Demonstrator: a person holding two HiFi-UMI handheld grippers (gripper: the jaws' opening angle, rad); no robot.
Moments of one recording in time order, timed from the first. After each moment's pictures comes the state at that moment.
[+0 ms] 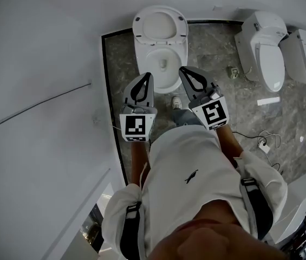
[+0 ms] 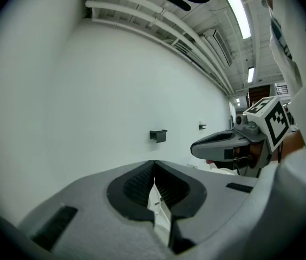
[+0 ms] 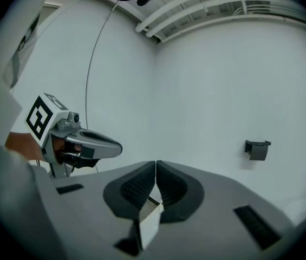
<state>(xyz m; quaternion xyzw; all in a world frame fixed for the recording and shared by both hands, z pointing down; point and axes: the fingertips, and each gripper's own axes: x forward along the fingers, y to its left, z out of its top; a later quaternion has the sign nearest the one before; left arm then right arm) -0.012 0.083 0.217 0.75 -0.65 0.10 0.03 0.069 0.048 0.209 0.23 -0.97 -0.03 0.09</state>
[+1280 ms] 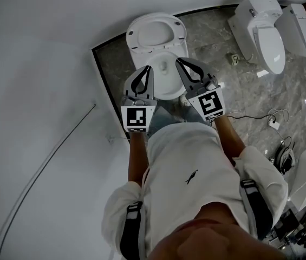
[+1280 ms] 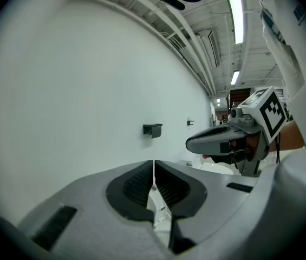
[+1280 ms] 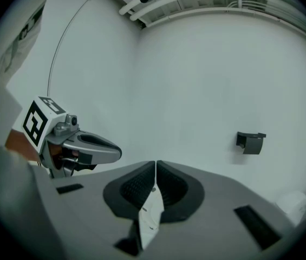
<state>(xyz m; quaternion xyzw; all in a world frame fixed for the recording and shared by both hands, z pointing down) -0.089 -0.059 0.262 0.82 -0.55 0.12 0.03 -0.011 -0.080 0.246 0.33 -0.94 0.00 0.12</state>
